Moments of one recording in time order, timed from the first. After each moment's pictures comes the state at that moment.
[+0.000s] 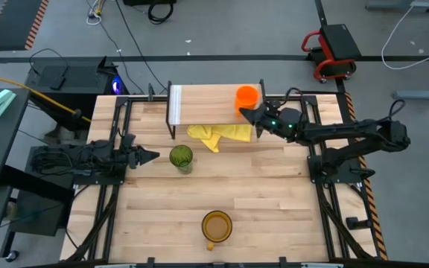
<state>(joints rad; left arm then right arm) -0.07 0.01 0.12 -0.22 -0.21 -1.02 -0.26 1.19 0.58 0.56 0.30 1.32</state>
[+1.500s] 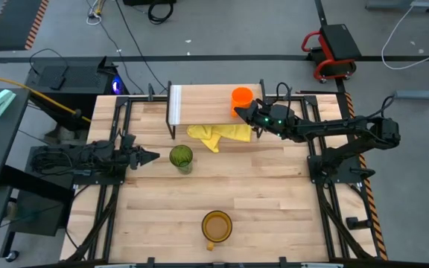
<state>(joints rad) -0.07 0.01 0.12 -0.25 -0.20 -1.03 -0.31 1.30 0.63 0.52 0.26 1.39</state>
